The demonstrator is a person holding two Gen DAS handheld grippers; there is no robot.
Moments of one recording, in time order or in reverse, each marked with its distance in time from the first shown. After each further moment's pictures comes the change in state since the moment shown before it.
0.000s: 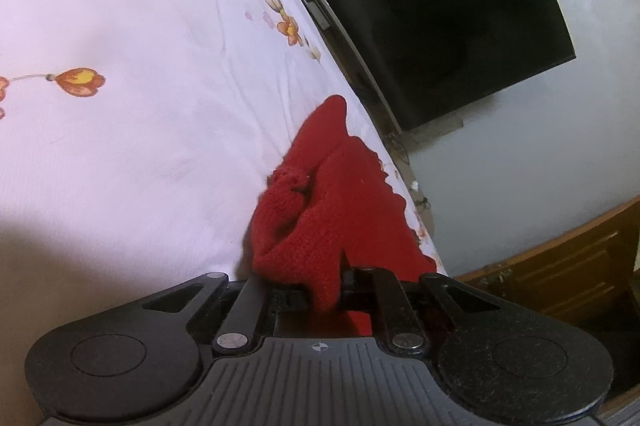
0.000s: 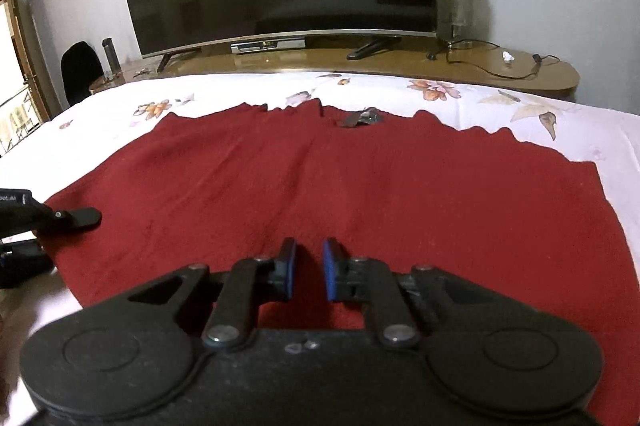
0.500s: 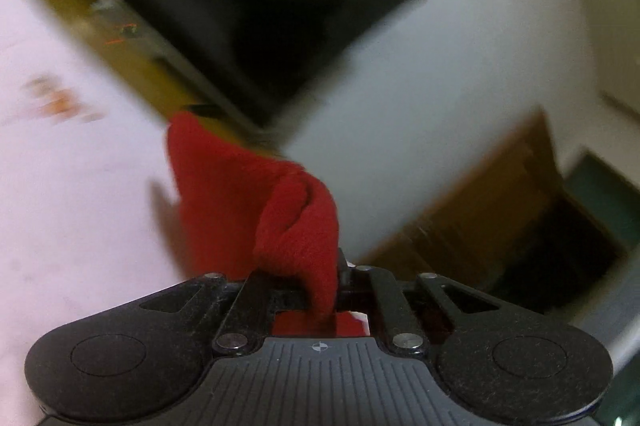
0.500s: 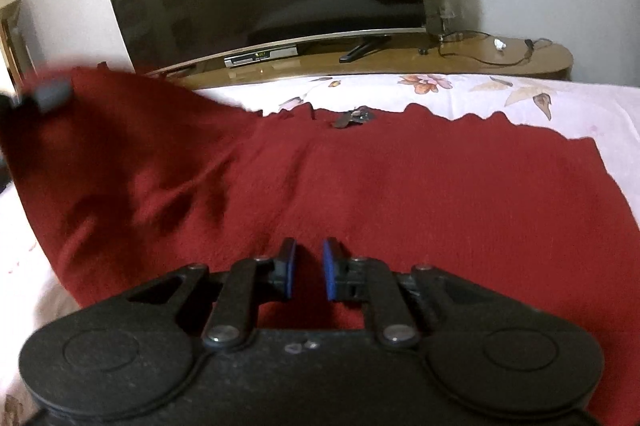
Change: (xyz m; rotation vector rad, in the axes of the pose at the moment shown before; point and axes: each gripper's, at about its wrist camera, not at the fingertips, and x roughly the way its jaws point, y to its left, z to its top) left arm -0.004 -0.149 0.002 0.399 0.025 -0.309; right arm -0.002 -0.012 -0.004 0.099 -0.023 0.036
